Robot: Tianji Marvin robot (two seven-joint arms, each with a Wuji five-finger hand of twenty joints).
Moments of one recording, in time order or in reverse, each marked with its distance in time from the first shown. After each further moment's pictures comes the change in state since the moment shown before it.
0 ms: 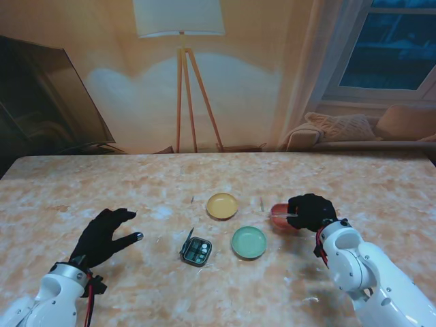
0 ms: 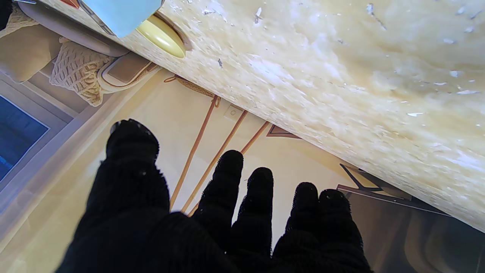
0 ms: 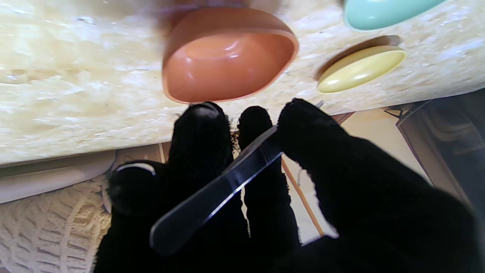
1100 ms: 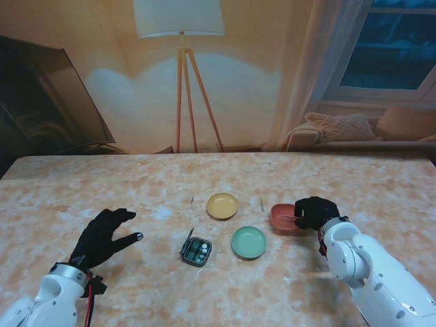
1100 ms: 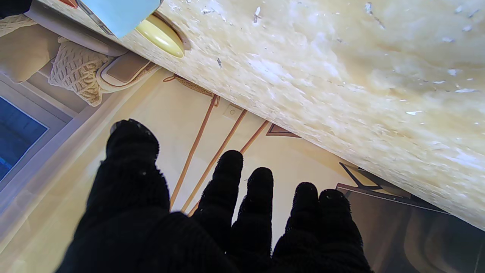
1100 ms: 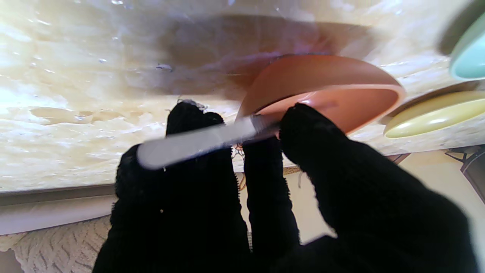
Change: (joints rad) left arm 0.003 0.000 0.001 -0.002 0.005 0.003 0.007; right arm 0.114 0.015 -0.076 0.149 -0.018 0.090 0.073; left_hand 0.000 0.000 0.000 0.000 0.000 -0.001 0.000 0.000 0.000 0.000 0.000 0.000 0.000 -0.001 0.000 0.000 0.000 -0.001 0.000 0.000; right_hand -0.008 0.049 -0.035 0.000 -0.111 -0.025 -0.070 -0.001 -0.151 -0.011 -0.110 -0.001 -0.277 0.100 -0.139 0.013 -0.237 0.059 -0.134 -0.016
